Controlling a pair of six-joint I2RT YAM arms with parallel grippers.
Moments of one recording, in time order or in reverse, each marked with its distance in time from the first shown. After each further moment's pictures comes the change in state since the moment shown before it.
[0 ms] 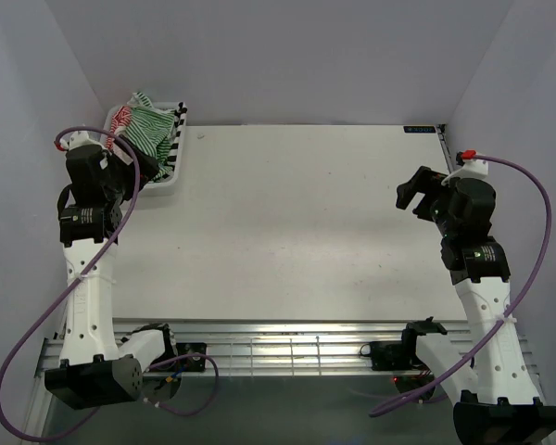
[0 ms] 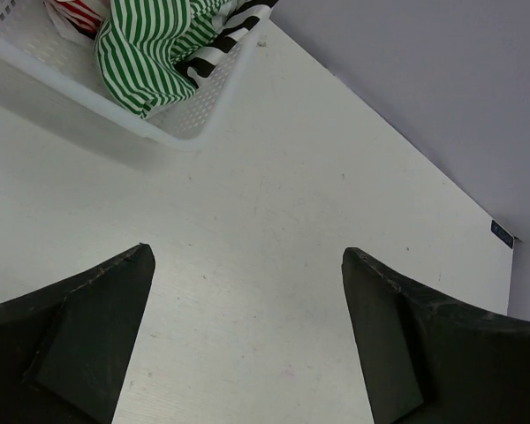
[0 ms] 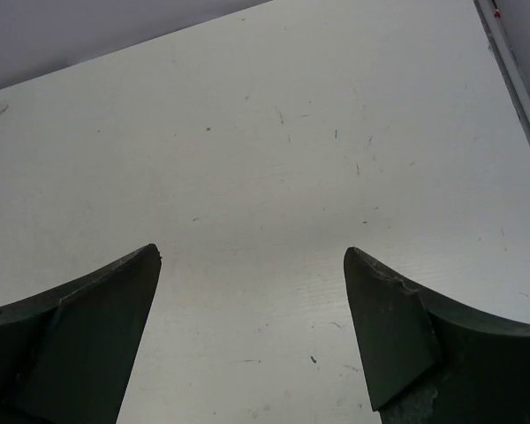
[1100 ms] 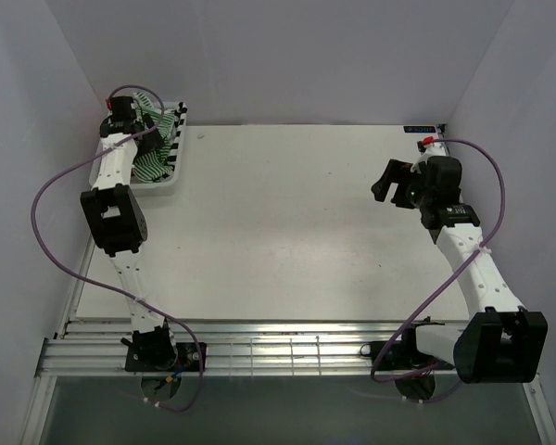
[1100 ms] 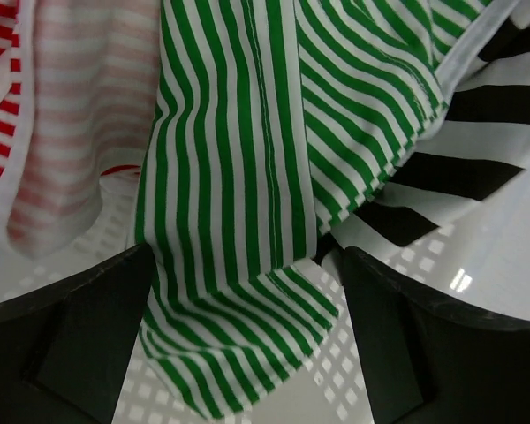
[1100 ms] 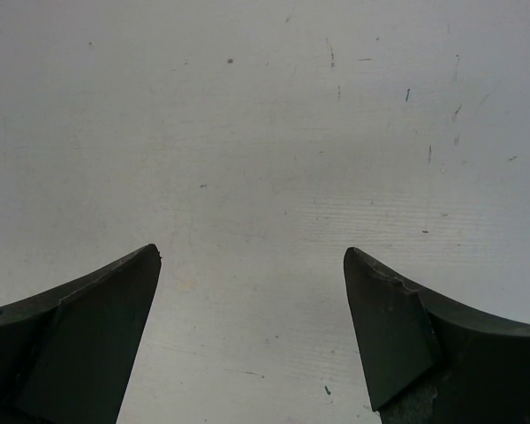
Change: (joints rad) left arm 0.042 1.152 0.787 -0.019 -0.135 0.286; right arm 0.001 0.352 -0.010 0.171 -0.195 -0.053
